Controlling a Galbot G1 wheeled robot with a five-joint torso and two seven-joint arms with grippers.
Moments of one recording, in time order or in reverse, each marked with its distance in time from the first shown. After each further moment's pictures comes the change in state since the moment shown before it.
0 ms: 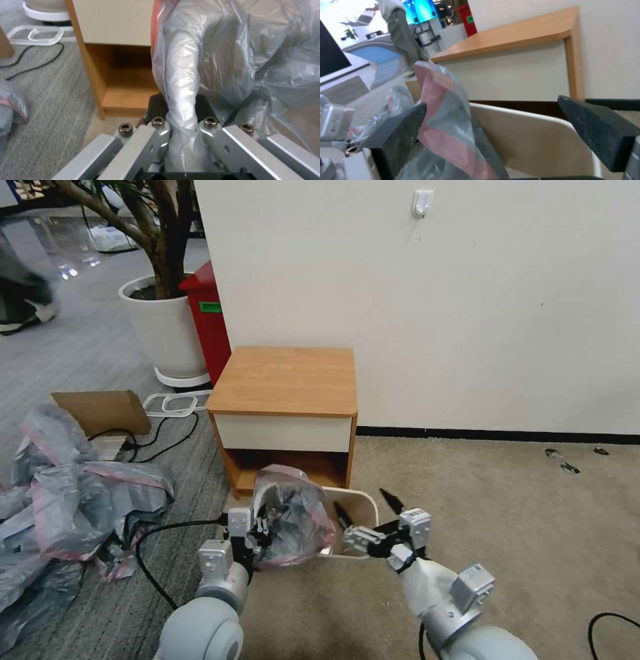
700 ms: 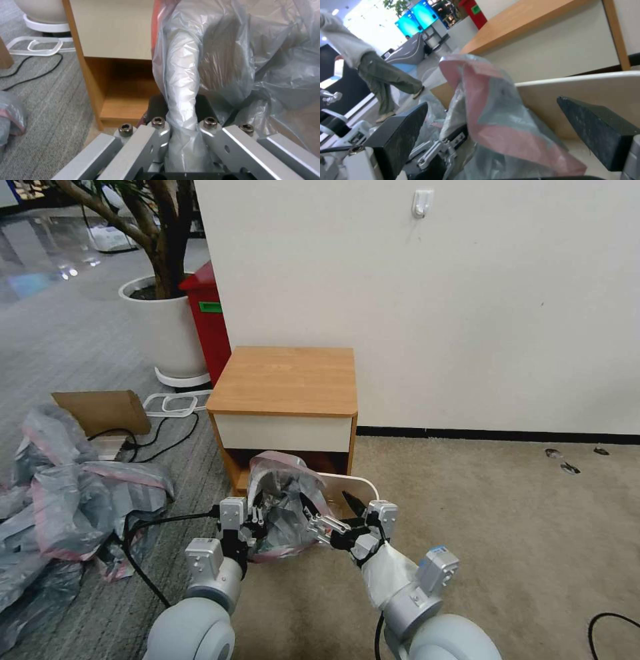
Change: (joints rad) left arm 0.008 0.002 -0.010 -0.017 0.006 -0.047 0.024; right arm 0.065 0.062 -0.153 0.043 0.222 -0.139 0.194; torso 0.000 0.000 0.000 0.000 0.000
